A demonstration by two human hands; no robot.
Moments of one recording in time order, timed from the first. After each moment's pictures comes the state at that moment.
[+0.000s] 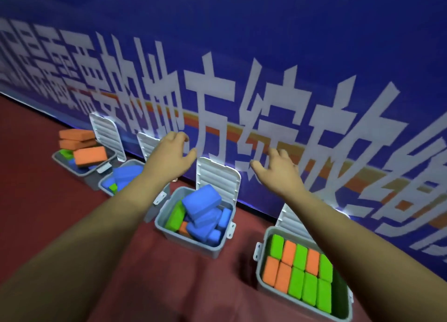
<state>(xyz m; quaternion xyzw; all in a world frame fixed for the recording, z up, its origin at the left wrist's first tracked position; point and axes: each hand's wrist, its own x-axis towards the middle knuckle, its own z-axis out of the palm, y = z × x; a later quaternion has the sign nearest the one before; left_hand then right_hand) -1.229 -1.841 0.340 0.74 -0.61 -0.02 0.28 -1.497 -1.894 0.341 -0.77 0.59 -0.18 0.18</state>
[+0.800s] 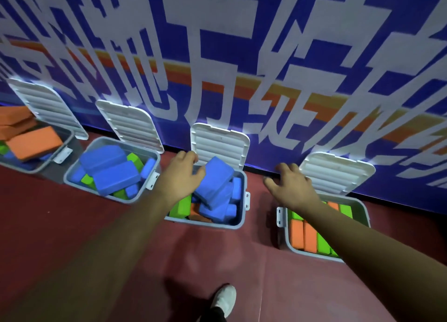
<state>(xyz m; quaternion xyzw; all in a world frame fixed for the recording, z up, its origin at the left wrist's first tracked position) -1.049 -1.984 0.136 0.69 -0.66 -0.23 0.17 -1.326 -1.983 0.155 -0.67 0.71 -0.02 0.22</state>
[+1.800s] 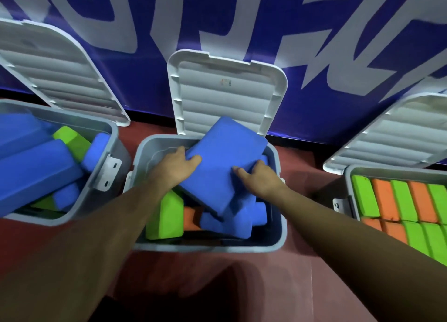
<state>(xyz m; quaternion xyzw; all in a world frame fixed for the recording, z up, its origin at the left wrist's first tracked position) -0.979 -2.213 -0.347 0.73 -0.57 -0.38 0.03 -1.201 -2.182 -0.336 -0.52 0.75 -0.02 0.40</state>
